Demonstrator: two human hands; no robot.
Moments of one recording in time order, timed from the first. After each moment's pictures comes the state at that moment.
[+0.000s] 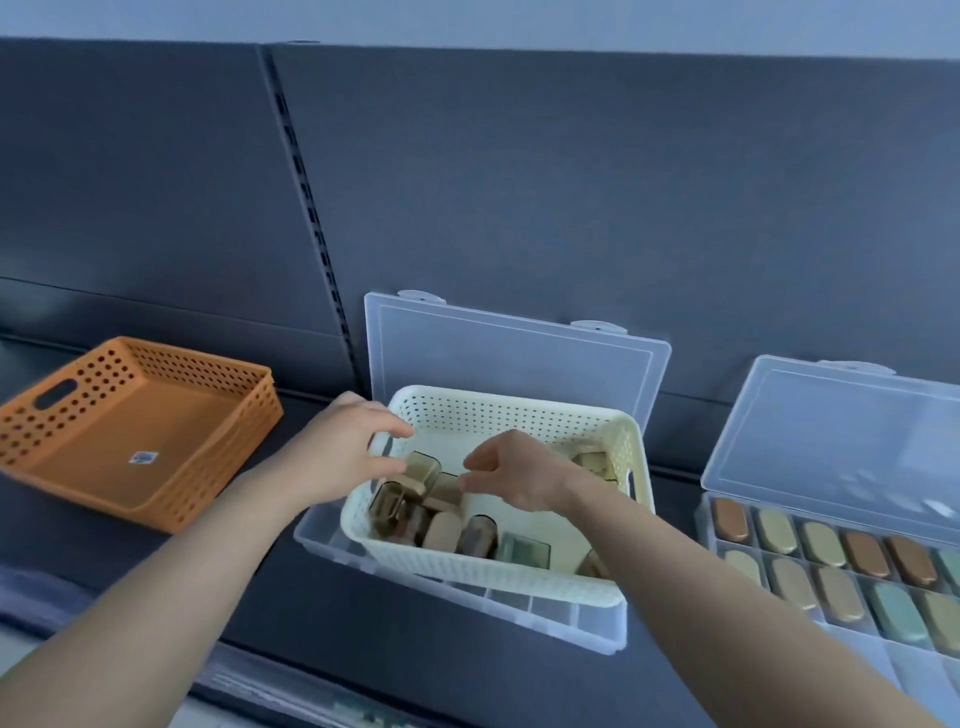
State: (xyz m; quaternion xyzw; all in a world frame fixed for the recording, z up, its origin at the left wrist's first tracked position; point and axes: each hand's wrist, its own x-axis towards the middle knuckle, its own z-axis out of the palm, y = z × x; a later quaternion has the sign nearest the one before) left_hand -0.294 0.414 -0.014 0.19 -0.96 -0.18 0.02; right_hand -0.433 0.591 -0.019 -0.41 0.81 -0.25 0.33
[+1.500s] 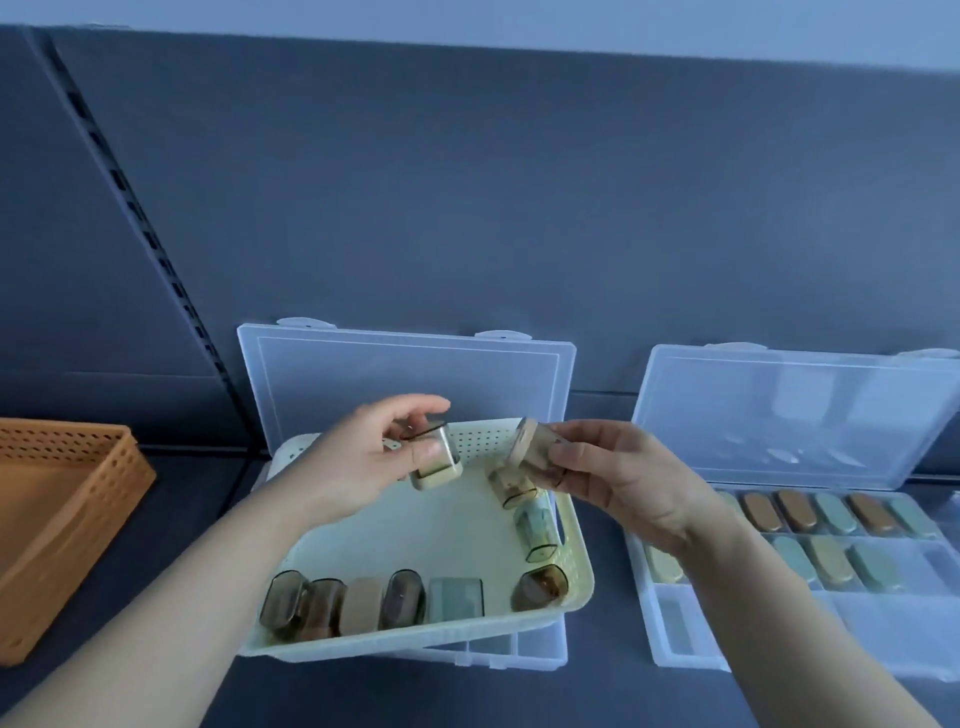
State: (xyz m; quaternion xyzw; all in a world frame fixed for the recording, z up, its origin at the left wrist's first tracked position) left_hand -0.371 0.483 0.011 0.09 -0.86 -0.49 0.05; right_hand -0.474 0.718 0.009 -0.15 0.60 -0.69 0.37
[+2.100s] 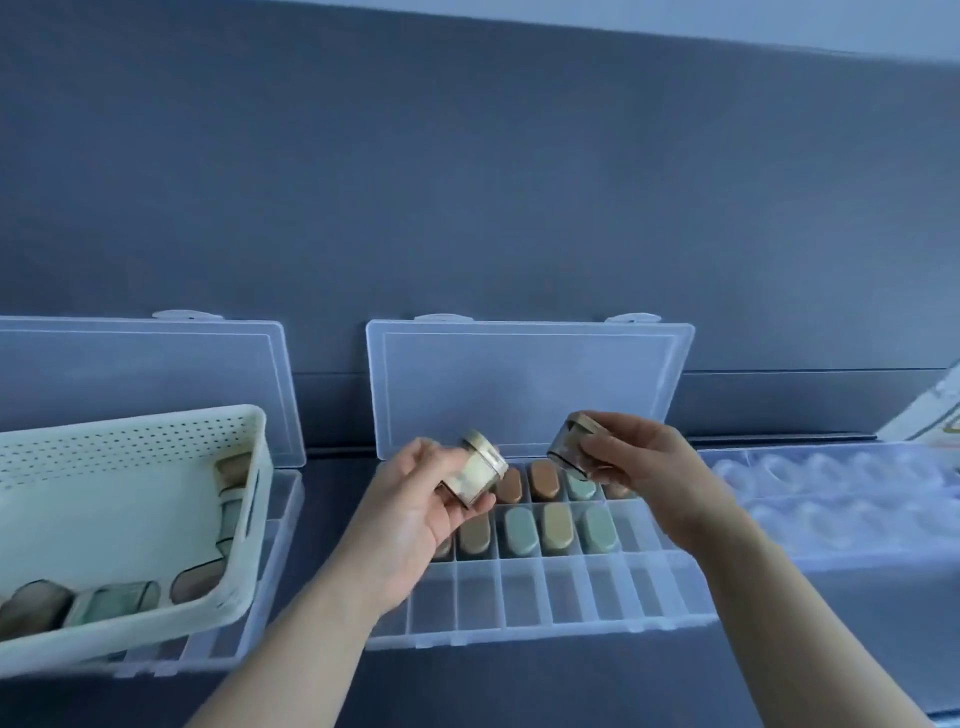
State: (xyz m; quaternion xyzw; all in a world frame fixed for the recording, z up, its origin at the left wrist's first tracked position) left_hand -0.467 0.785 -0.026 0.14 -0.44 -0.88 0.02; right_hand -0.573 0.984 -0.008 -0.07 0.74 -0.64 0.21
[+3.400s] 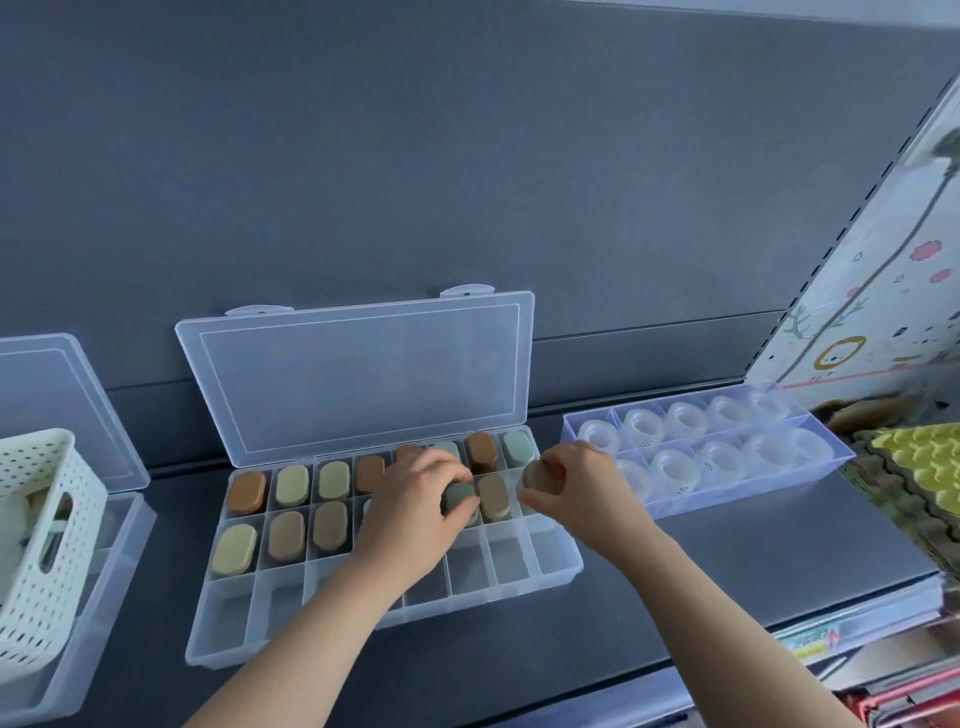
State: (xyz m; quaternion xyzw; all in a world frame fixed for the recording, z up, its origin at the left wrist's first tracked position) left_hand -0.527 0.891 -0.090 -0.04 -0.95 -0.27 0.13; right_hand -0.584 1.083 -0.071 -0.12 0.95 -0.28 0.06
